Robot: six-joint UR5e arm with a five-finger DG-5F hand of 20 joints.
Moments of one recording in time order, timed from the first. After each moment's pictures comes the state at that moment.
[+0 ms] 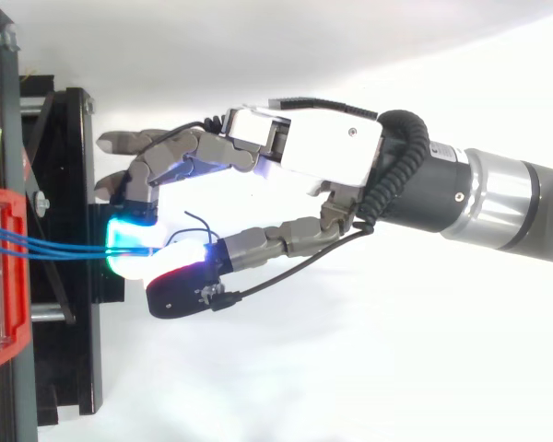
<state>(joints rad) 0.13 -2.37 -1.27 -2.50 -1.24 -0.27</state>
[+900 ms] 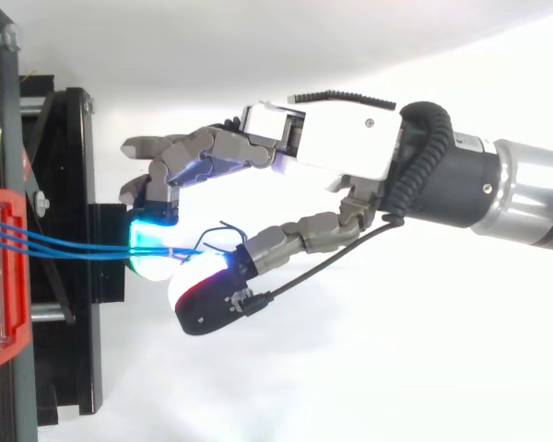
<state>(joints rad) 0.13 -2.32 -1.27 -2.65 -1.26 -0.21</state>
